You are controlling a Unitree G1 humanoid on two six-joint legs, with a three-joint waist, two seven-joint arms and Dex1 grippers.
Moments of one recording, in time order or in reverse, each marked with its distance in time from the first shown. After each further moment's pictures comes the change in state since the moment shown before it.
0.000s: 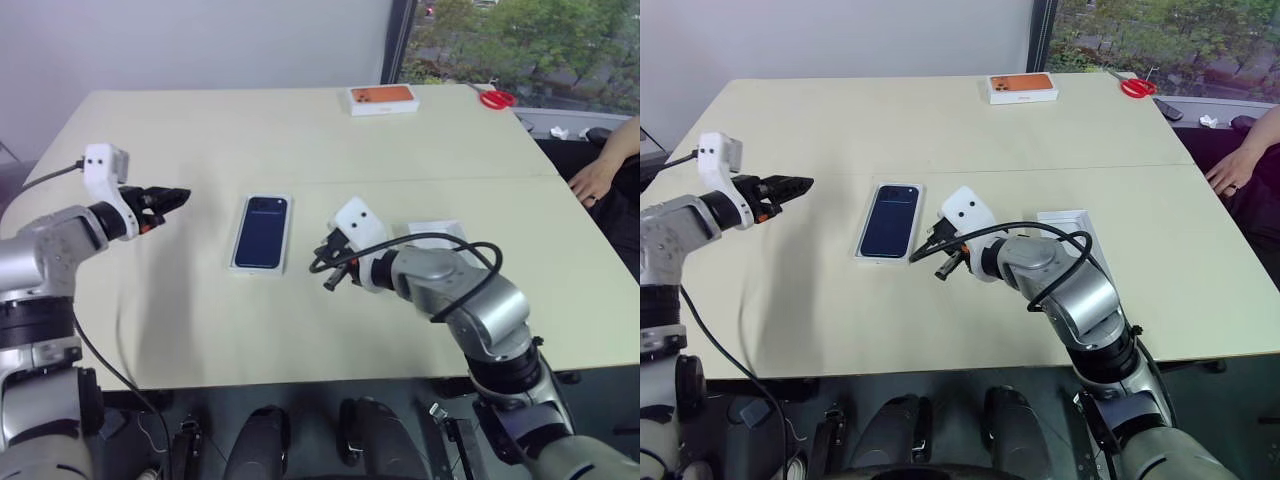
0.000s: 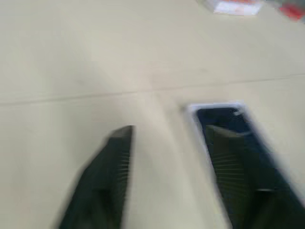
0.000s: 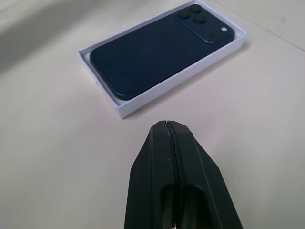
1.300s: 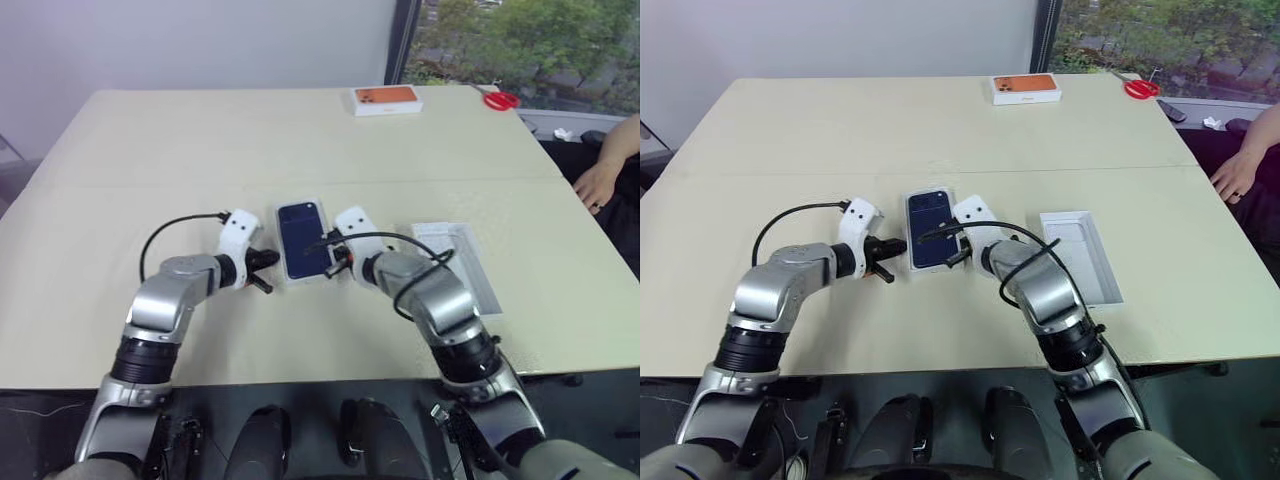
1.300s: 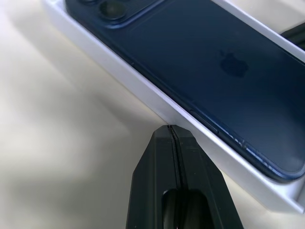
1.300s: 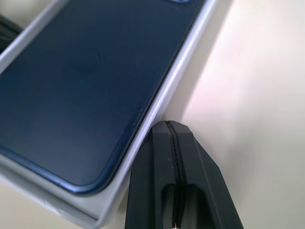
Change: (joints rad) left arm 0.125 -0.380 -0.293 -0.336 0.220 0.139 0.016; right arm 0.059 0.071 0.000 0.179 -0.203 -0.056 -0.069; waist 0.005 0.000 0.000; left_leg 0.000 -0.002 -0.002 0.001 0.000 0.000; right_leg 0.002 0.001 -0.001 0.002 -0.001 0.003
